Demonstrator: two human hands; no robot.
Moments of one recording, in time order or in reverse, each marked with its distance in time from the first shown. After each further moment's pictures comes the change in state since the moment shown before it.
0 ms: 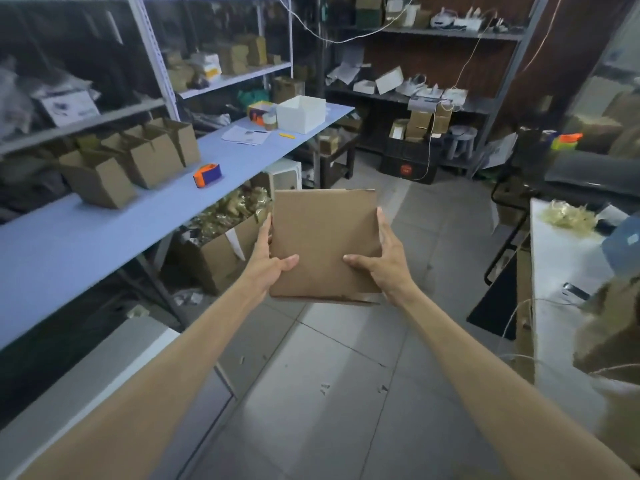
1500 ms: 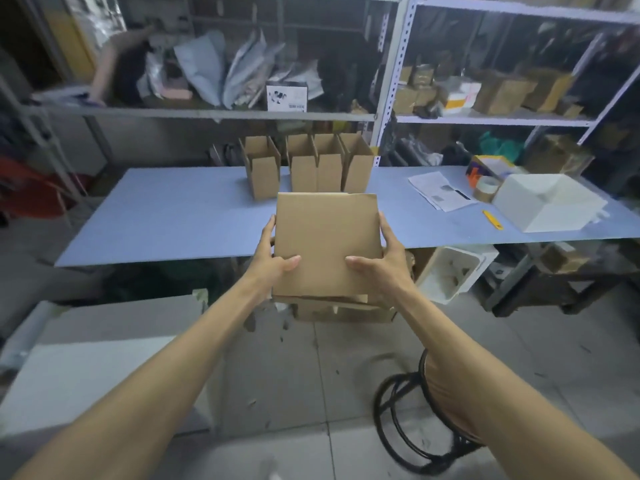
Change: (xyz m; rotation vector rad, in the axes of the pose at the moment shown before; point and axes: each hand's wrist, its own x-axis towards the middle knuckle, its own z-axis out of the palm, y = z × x) left_hand 0.383 -0.004 -0.097 -0.097 0.874 -0.102; right_hand 0.538 0.036 0.200 0.108 -0.871 -0.094
